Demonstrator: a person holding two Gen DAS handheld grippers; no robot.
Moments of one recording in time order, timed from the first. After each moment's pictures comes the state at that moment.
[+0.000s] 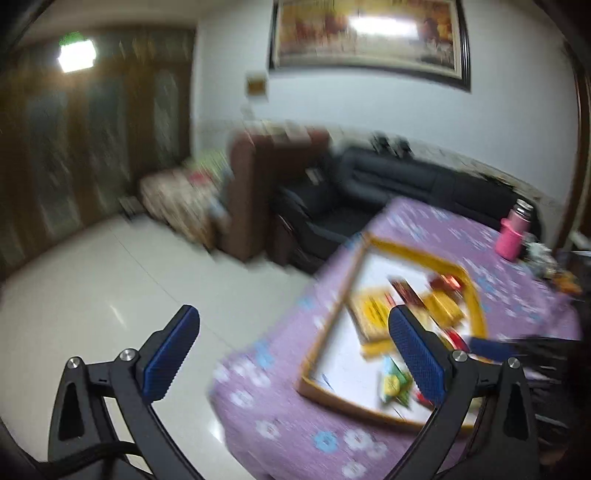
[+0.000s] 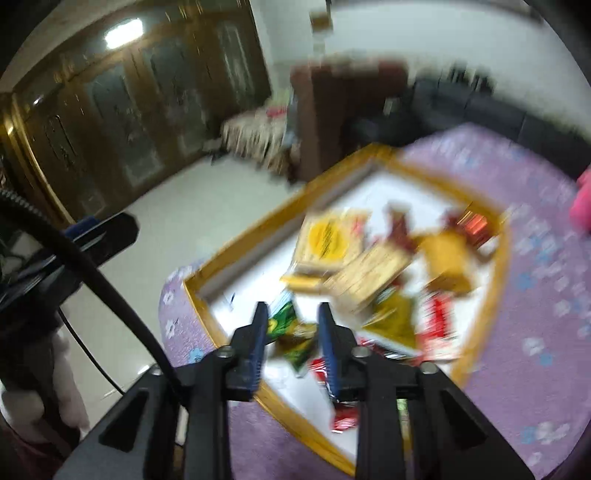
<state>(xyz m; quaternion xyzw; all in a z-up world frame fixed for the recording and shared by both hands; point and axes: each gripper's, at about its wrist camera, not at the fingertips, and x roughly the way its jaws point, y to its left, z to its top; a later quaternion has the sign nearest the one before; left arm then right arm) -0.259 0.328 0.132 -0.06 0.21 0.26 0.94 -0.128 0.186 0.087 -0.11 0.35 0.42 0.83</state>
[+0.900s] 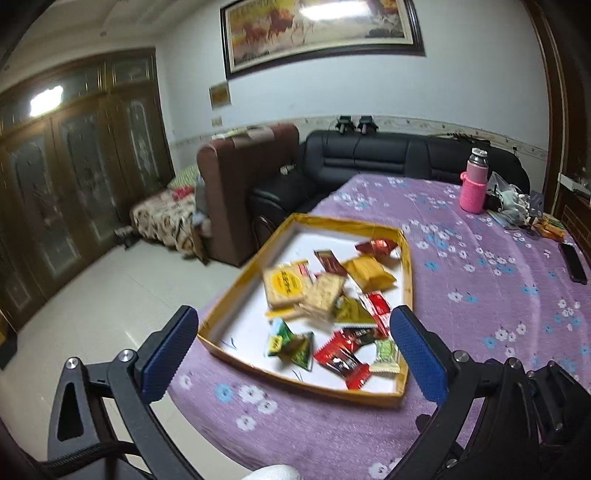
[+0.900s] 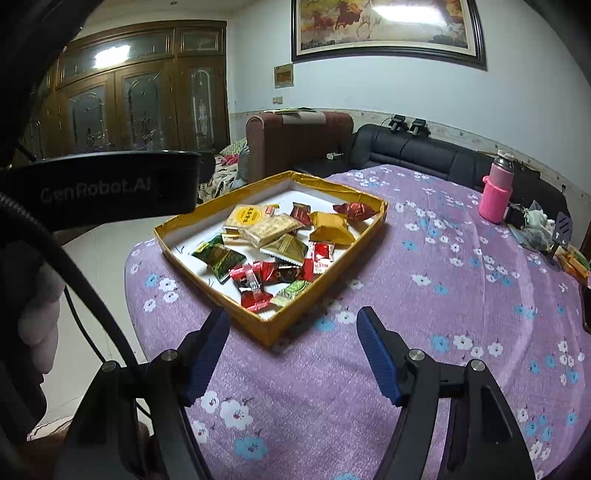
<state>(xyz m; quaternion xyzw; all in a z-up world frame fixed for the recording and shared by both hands) -0.240 0.201 0.127 -0.02 0.27 0.21 0.94 -0.202 0.061 0.062 -0.11 0.27 0.34 0.89</state>
